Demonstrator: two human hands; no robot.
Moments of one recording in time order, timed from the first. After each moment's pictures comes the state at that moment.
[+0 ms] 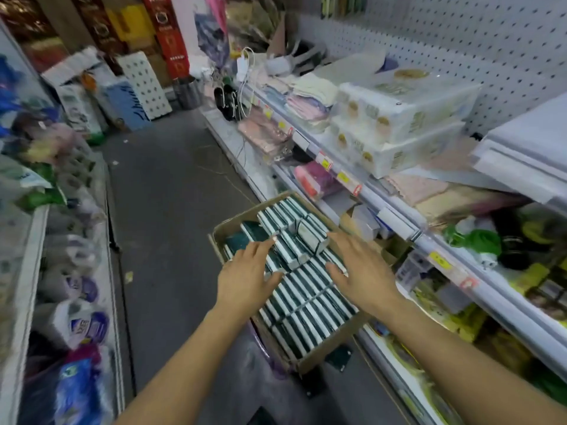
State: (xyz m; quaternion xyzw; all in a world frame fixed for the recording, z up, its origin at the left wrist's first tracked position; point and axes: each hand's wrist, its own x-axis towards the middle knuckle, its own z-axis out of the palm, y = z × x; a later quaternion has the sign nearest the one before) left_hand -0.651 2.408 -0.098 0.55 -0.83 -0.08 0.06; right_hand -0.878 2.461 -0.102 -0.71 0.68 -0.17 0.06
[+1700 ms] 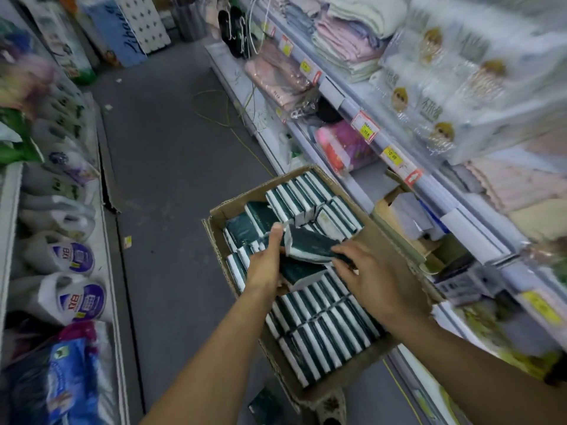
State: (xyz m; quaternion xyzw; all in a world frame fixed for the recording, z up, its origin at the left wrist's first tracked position) left_hand -0.699 2.289 -0.189 0.70 -0.30 -0.61 0.24; right_hand -0.879 2.341 -0.216 -0.67 0.65 -0.28 0.21
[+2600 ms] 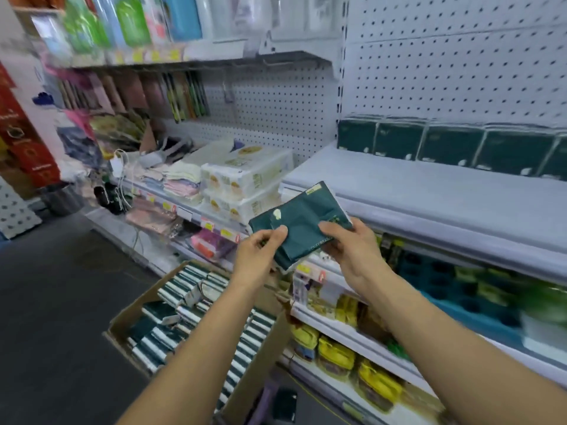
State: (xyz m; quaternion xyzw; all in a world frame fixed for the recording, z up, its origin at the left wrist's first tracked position) left_hand -0.843 2.522 0.037 0.37 -0.66 -0.58 0.31; right_hand -0.971 2.627 0.048 -0.16 0.52 -0.77 0.33
